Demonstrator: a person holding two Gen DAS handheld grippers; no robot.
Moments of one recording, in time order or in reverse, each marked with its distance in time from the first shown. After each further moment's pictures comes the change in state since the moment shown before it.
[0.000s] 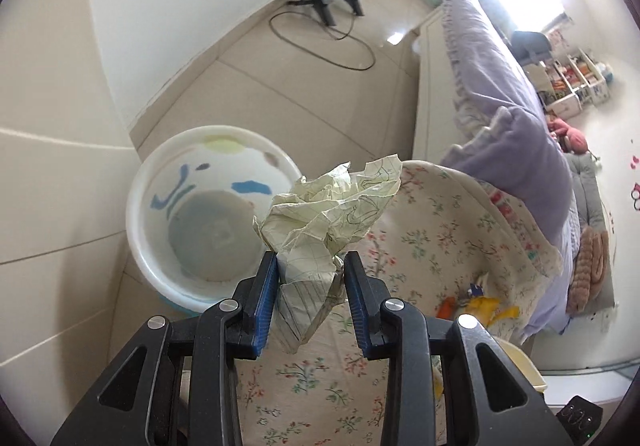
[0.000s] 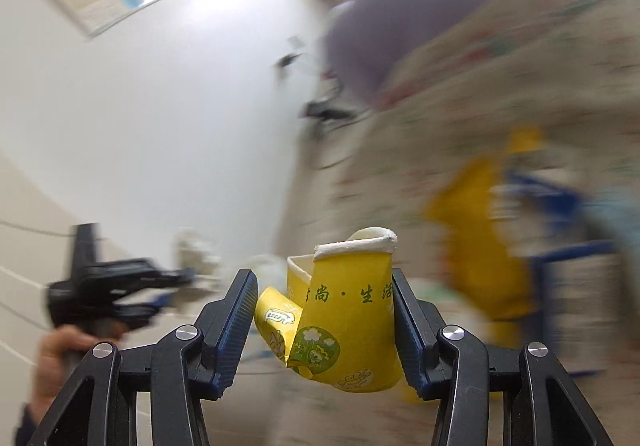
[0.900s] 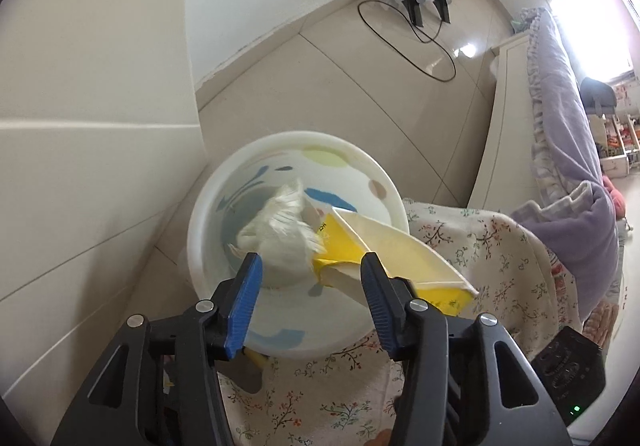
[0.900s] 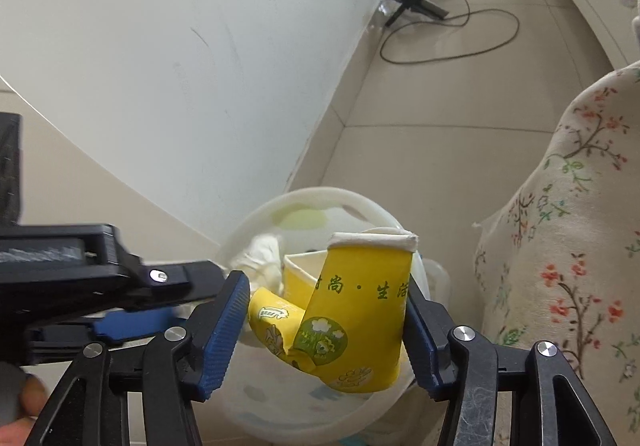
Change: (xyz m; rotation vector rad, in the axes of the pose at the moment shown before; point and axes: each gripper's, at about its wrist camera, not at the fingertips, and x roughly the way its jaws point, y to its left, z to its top) left arm 0.032 0.074 0.042 -0.237 0.051 0.129; right arm 0.293 0.103 -0.027 -0.286 0.350 -0.052
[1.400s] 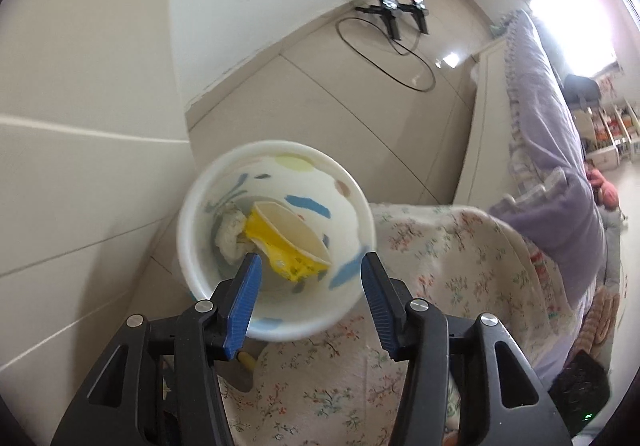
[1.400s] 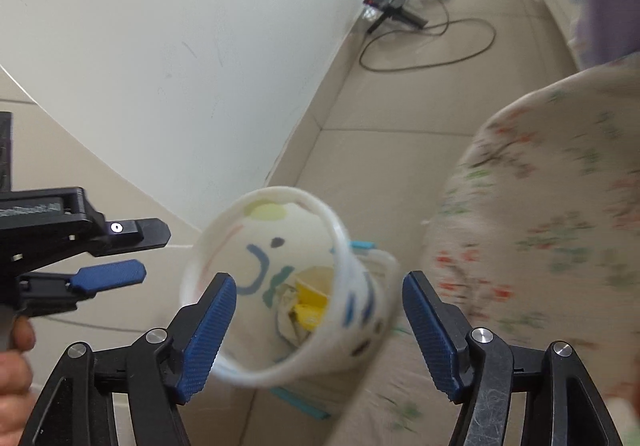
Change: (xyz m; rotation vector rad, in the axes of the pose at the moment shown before) left arm -0.033 -0.032 -0.027 0.077 -0.061 -0.030; right arm -0.097 -0.031 -0.001 -0.027 -0.018 -0.052
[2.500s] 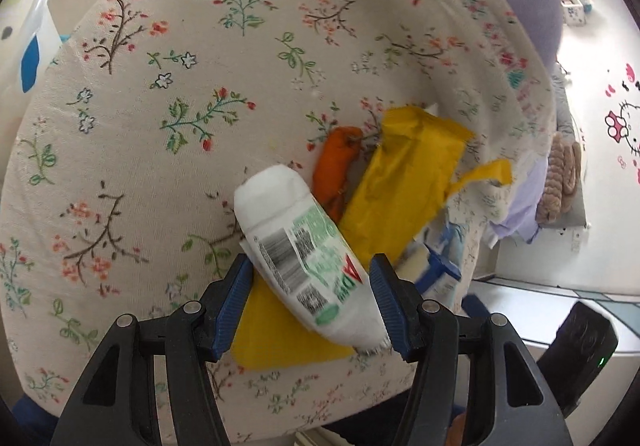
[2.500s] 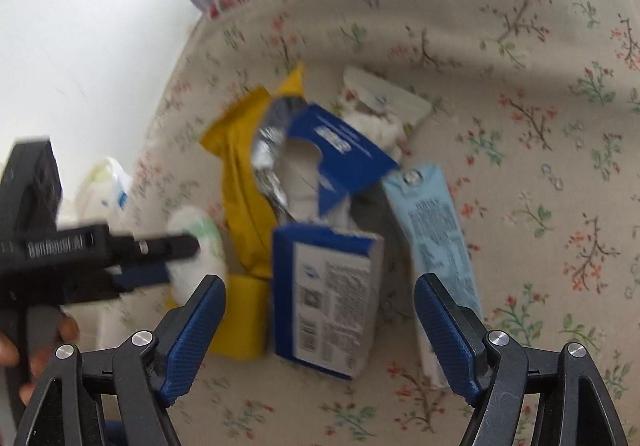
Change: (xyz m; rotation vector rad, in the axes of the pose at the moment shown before) left arm 0.124 -0.177 -0.190 0.281 0.398 -0.251; right arm -0.178 -0.195 -0.123 0.241 0.083 -0.236
